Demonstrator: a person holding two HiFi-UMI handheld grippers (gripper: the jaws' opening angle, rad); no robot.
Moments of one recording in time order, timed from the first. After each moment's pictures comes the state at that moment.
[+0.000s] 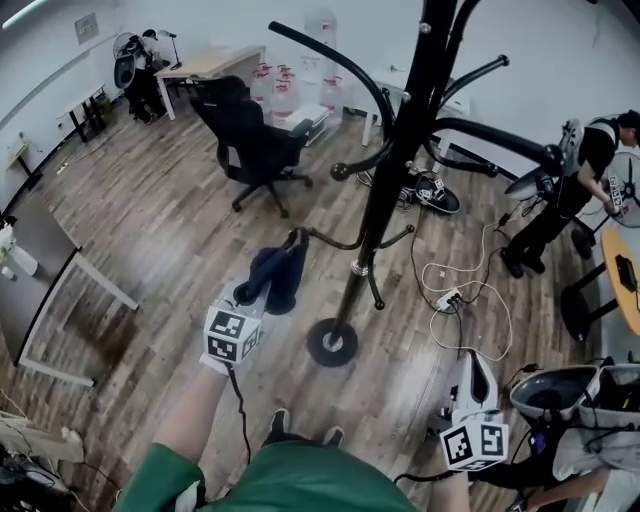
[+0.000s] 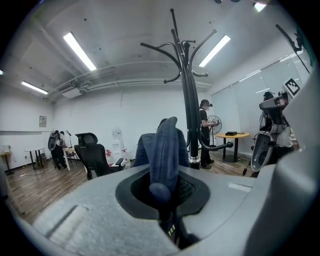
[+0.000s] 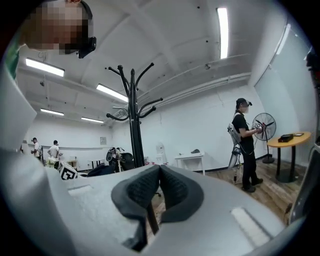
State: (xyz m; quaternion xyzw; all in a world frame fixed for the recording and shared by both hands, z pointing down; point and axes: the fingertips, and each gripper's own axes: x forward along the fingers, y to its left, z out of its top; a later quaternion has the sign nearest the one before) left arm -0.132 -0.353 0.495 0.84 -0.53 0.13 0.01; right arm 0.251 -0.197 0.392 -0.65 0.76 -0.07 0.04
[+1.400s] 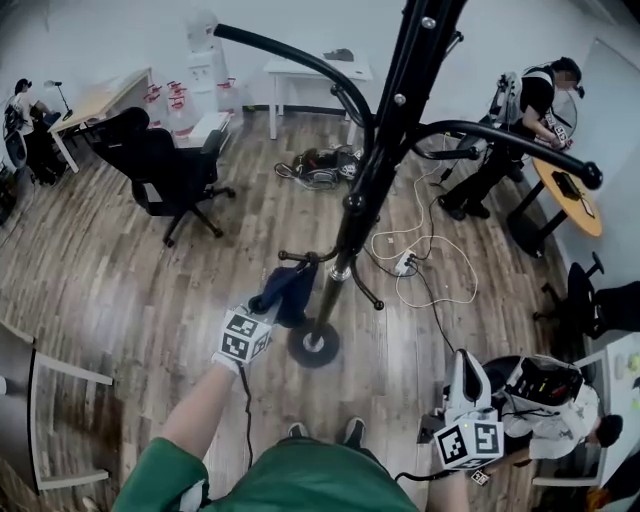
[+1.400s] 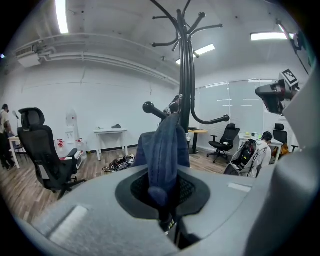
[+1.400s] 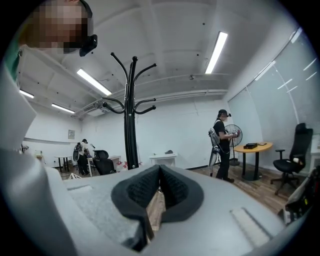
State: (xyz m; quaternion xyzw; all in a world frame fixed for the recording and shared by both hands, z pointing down) left arm -0.083 -0.450 0.595 0.94 -0.29 0.16 0.05; right arm 0.167 -0.173 0.394 -0.78 0.63 -0.07 0.03
